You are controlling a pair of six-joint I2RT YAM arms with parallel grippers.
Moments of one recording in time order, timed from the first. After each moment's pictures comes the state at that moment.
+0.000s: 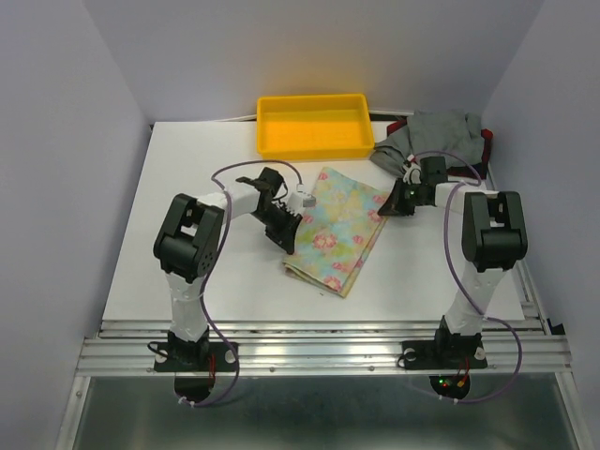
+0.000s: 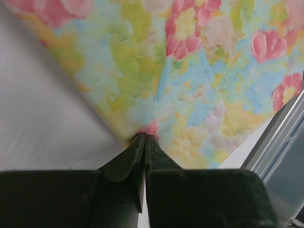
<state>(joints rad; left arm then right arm) -0.43 1.98 1.29 -0.69 0.66 0.33 0.00 1.95 1.16 -0.20 -0.54 0.28</state>
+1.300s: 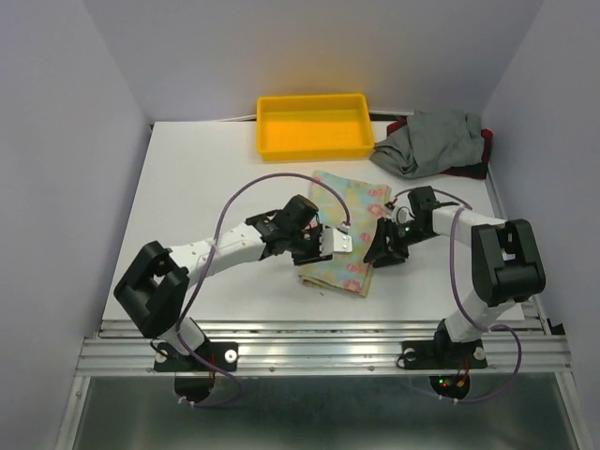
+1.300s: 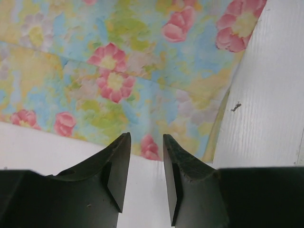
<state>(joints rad) -0.81 1.53 1.03 -0.40 0.33 0.70 0.13 1.66 0.89 -0.58 -0.81 0.24</state>
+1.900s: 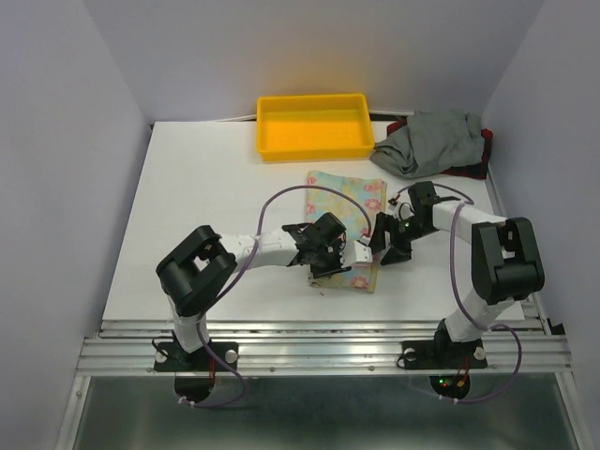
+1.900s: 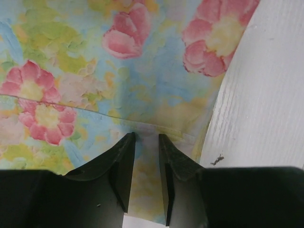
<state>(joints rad) -0.96 1.78 1.07 -0.31 0.23 0.52 0.13 1.70 0.94 -0.63 -0.70 0.26</state>
